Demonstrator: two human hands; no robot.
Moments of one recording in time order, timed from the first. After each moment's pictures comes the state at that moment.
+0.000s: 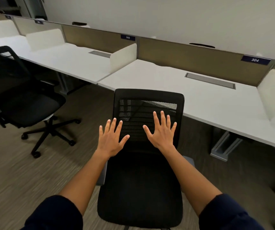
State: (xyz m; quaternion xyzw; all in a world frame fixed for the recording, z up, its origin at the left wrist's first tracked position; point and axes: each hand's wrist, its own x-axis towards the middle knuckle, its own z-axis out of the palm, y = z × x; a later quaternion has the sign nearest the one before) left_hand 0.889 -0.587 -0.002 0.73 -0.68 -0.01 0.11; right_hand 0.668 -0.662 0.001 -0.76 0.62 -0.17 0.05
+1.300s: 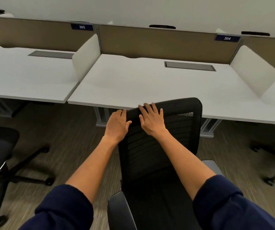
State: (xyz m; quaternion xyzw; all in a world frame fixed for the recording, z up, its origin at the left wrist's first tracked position) left_hand 1.013 -0.895 0.014 0.55 -0.82 -0.04 0.17; right_hand 0.837 -0.897 0.008 -0.72 0.68 -0.11 0.04
